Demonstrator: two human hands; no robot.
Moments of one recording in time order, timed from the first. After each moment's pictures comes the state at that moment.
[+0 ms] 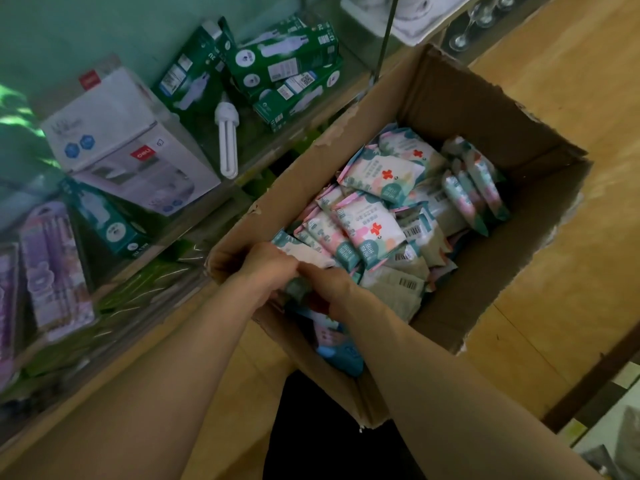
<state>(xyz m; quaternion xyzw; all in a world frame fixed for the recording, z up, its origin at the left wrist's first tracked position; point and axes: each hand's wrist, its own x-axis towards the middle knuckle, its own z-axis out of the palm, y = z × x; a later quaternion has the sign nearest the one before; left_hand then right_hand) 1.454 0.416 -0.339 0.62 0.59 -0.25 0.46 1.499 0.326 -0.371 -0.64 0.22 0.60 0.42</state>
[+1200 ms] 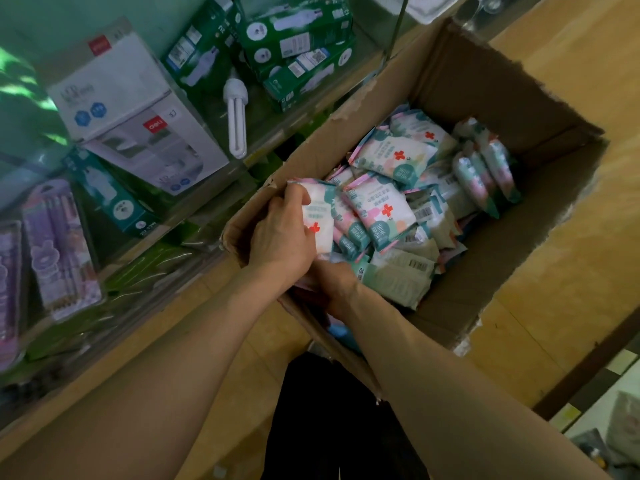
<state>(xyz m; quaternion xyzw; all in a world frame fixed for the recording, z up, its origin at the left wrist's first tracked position) 1.443 0.406 -0.317 0.87 0.40 -0.09 0.29 1.466 0.324 -0.380 -0.60 0.25 0.57 0.50</state>
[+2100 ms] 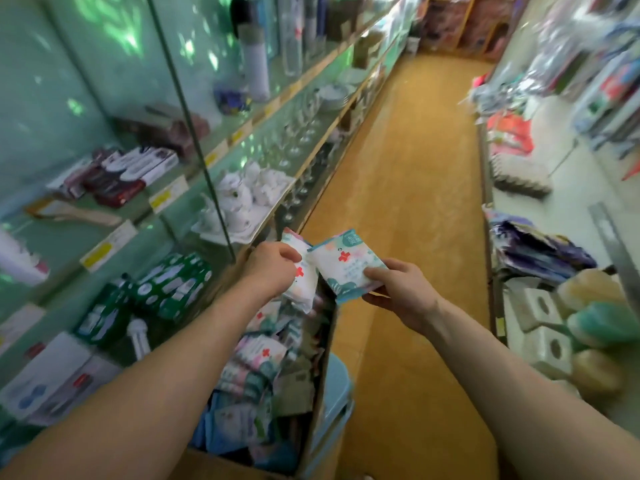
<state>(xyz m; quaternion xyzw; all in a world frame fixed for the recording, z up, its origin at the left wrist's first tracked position) 1.581 0.308 -0.089 0.88 0.20 -0.05 0.42 1.584 0.107 -0.085 -0.69 0.13 0.22 0.68</state>
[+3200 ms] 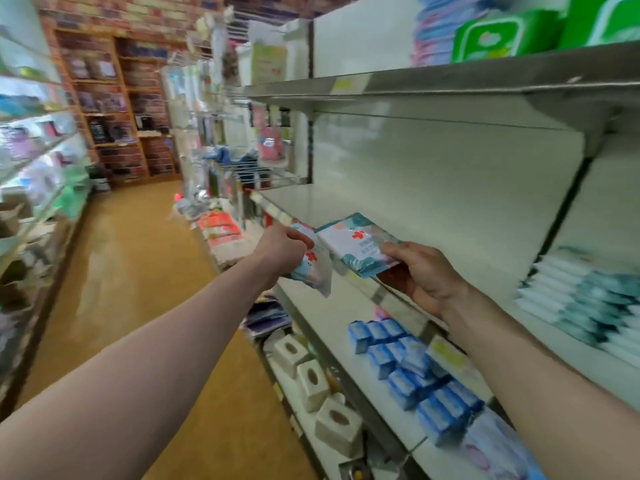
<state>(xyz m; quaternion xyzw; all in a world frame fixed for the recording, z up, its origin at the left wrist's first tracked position) 1.566 -0.292 0.128 0.81 -0.28 -0.15 0.49 1.416 -0.421 0.107 -0.55 0.27 -0.29 0.74</state>
